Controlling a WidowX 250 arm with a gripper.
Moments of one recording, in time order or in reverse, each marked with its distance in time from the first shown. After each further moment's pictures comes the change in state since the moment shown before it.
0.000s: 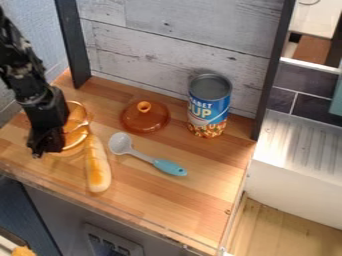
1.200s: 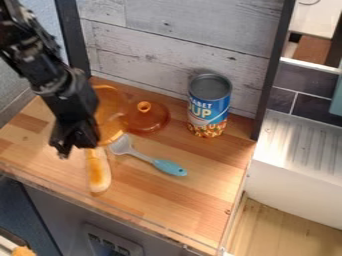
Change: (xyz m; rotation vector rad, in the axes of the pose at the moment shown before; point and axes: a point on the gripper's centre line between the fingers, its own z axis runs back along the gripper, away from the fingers) arm 0.086 -0.045 0.060 0.084 -0.164 -0.143
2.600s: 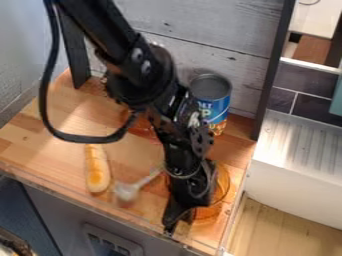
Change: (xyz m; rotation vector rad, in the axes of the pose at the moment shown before) arm 0.120 -0.052 -0.088 -0.124 0.072 -0.245
